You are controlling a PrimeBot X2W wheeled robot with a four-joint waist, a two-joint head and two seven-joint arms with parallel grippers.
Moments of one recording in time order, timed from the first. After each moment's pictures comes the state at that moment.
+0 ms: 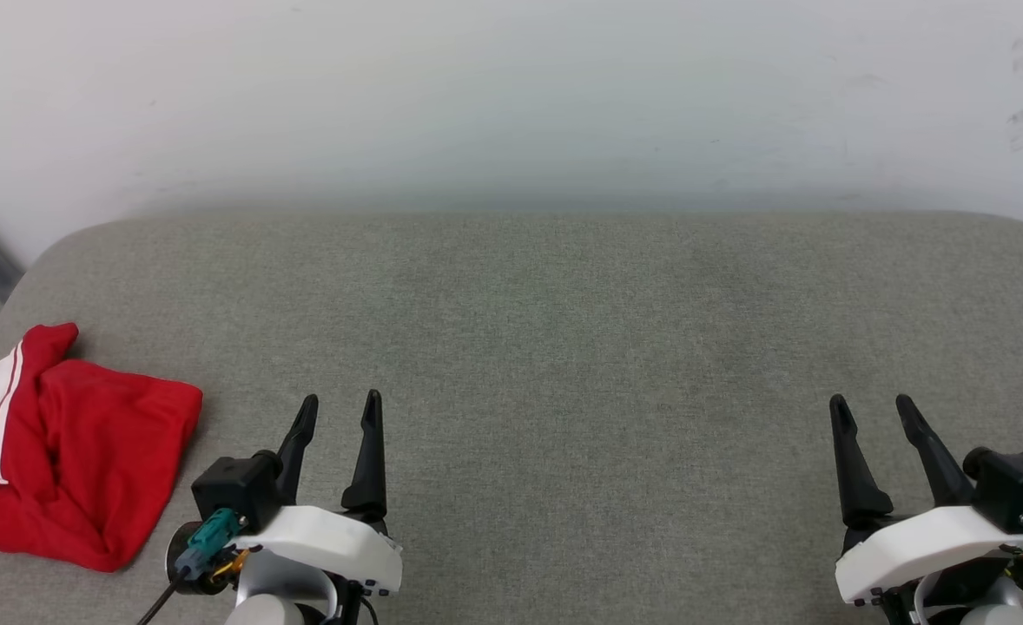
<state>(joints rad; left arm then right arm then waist) -0.10 0.06 -0.13 0.20 -0.35 -0.02 -0.18 -0.02 -0.05 -0.06 0.08 0.21 0.13 -0.06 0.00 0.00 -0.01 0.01</state>
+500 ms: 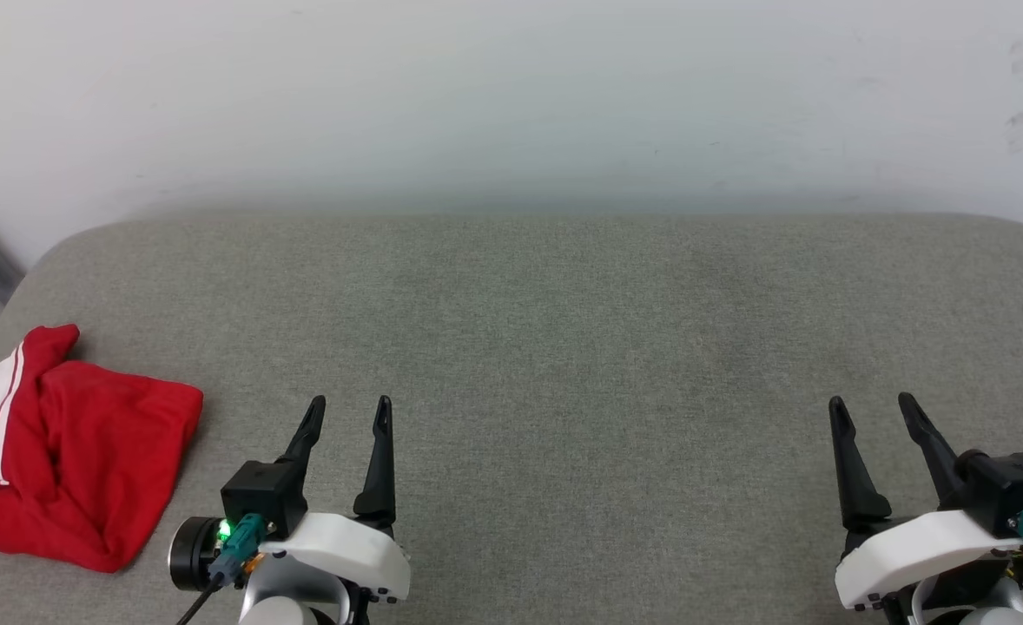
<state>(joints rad) -0.11 0.06 -0.15 0.23 -0.23 -0.01 -0.22 -0.01 -0.05 -0.06 0.06 0.12 0.13 -0.06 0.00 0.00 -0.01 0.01</state>
